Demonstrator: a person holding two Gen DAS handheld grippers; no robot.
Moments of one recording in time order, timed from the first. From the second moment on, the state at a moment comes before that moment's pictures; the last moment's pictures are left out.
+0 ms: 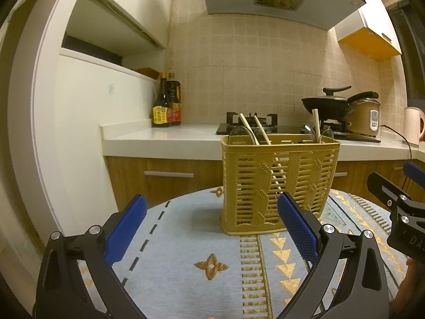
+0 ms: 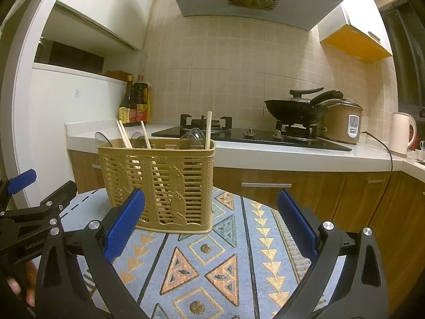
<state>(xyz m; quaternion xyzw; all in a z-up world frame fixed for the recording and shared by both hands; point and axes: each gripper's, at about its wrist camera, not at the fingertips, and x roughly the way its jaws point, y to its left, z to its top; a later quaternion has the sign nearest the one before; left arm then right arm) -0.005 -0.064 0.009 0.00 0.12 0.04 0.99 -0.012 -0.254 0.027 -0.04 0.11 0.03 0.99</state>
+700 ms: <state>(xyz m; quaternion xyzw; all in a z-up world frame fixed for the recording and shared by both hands) -0.001 -0.065 0.008 0.00 0.13 0.04 0.99 -0.009 -0.258 0.029 -0.03 0.11 0.03 0.99</state>
